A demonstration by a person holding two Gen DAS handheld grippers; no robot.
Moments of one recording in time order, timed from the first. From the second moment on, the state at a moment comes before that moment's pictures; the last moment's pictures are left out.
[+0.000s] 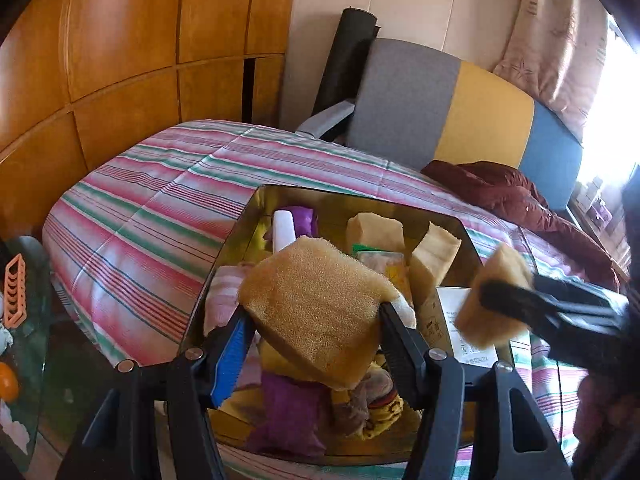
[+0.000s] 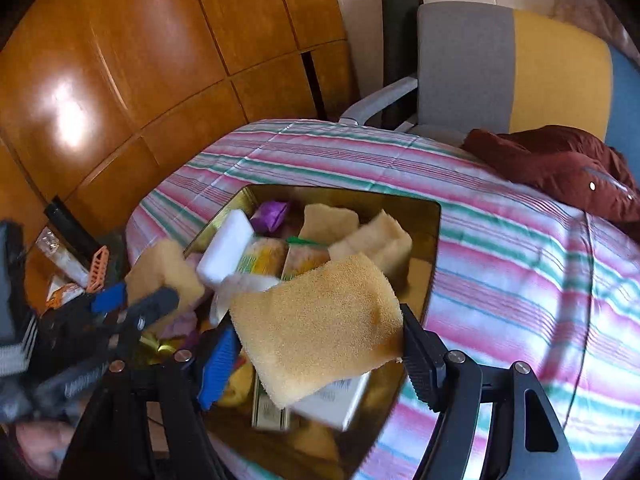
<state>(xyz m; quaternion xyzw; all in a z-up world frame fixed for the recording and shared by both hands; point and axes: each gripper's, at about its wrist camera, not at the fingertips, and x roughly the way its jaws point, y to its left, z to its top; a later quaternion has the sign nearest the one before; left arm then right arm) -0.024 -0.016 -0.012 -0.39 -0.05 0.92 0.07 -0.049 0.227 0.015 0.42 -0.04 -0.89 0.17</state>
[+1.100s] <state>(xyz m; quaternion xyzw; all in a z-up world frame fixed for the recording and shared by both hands) -0.069 -0.014 -0.034 -0.41 -0.04 0.91 0.06 -0.087 0.200 0.000 0.44 -0.05 -0.88 0.19</state>
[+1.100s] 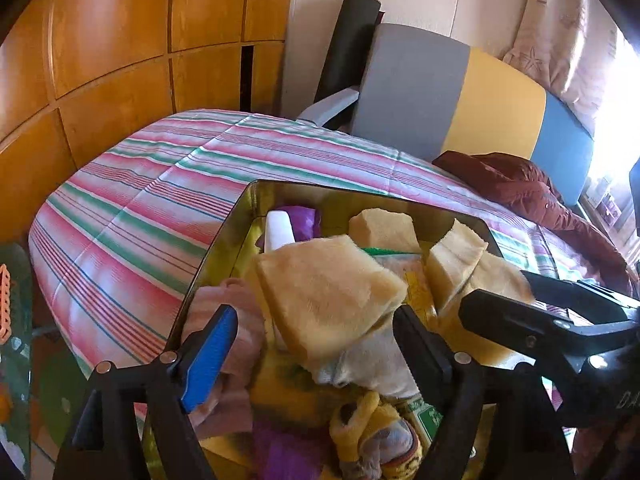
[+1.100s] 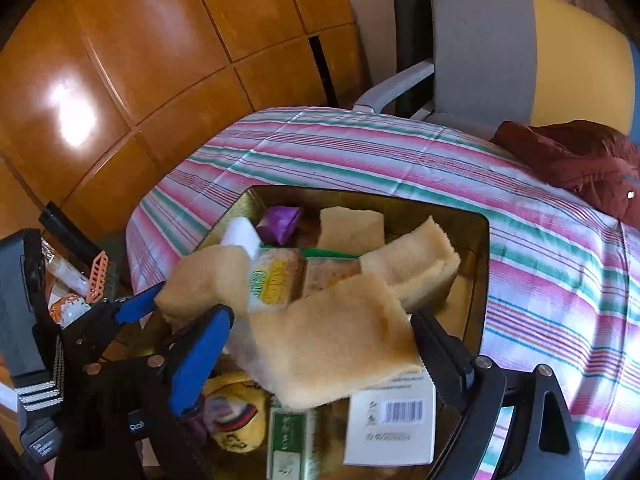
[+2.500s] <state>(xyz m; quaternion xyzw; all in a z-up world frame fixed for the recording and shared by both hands) -0.057 -0.024 -0.016 -0.41 -0.05 0.91 0.01 -0.067 0.203 -0.007 0.44 -0.05 -0.88 0.19</state>
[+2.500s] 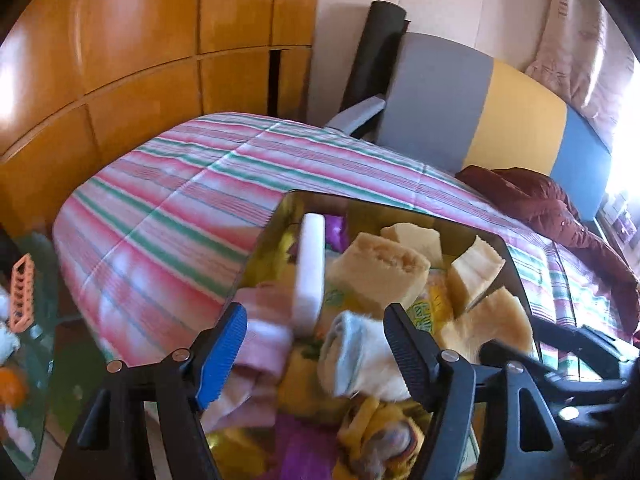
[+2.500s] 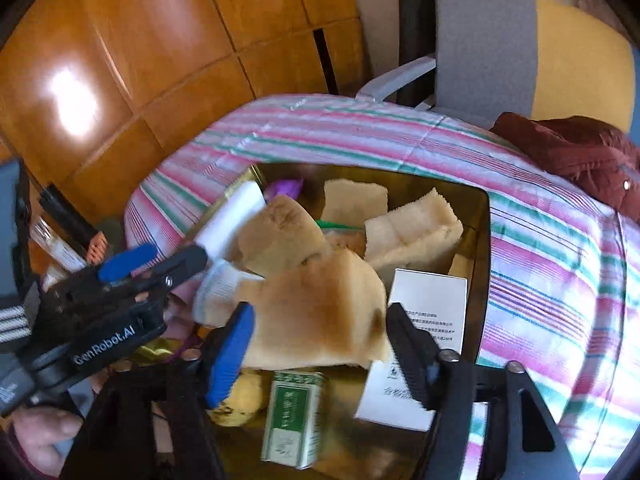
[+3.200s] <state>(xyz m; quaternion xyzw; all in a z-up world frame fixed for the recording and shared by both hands) 0.011 0.005 0.021 -0.36 0.00 0.93 0.01 0.012 0.211 0.008 0.39 0.00 -0.92 0.07</state>
